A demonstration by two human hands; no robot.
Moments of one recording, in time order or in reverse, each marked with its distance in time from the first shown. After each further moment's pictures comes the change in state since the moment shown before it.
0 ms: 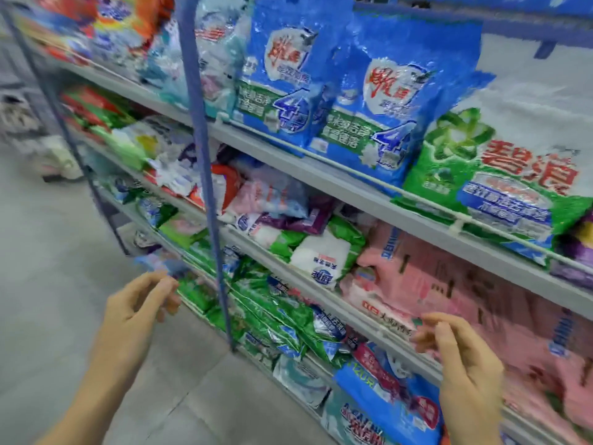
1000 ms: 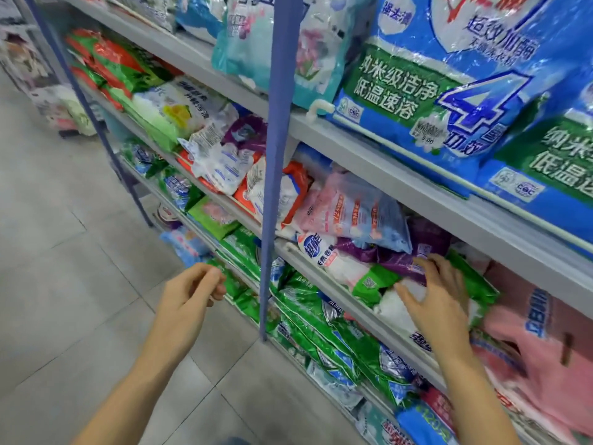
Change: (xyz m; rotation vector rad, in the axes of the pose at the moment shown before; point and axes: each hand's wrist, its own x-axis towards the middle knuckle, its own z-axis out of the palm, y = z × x) left_hand 0.177 -0.102 -0.032 0.055 -0.119 -0.182; right_hand 0.157 0.113 0.242 -1.017 -0.301 -0.160
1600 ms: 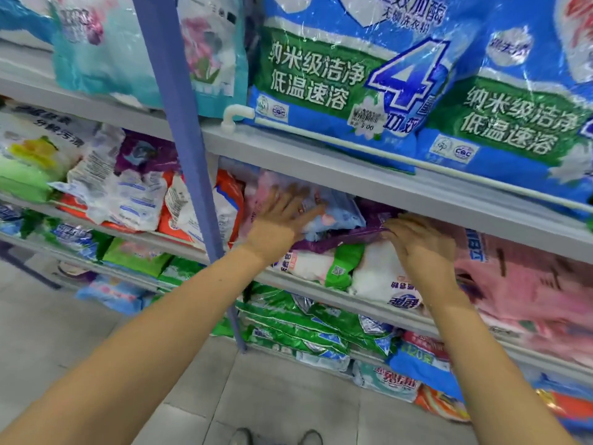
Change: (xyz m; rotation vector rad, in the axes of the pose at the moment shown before) left_hand 0.152 0.033 0.174 0.952 -0.529 1.158; right_hand 0.021 -0.009 -0.029 -0.260 0.295 -0.150
